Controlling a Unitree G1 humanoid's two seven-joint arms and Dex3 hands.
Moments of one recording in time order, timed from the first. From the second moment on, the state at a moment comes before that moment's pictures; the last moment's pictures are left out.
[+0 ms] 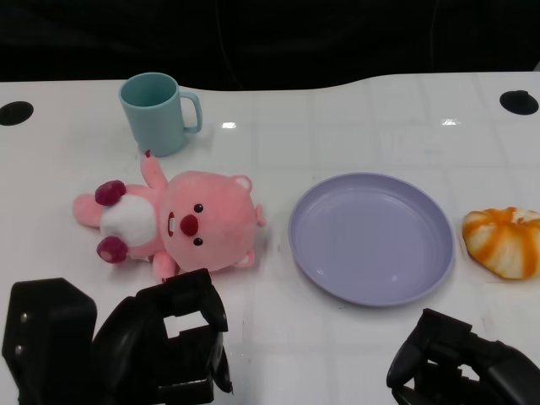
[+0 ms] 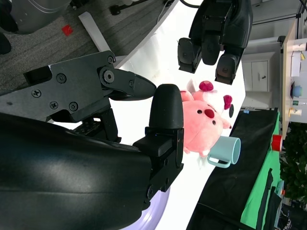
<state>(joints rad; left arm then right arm) 0.22 0.09 -0.04 -0.48 -0.37 0.56 -0.22 0.49 -0.24 0.12 -0.65 0.12 0.20 0.30</state>
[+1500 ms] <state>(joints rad) -0.17 0.54 -0.15 -0.33 0.62 0.20 -0.27 0.52 -0.23 0.13 -0.65 0.12 0.20 0.30</state>
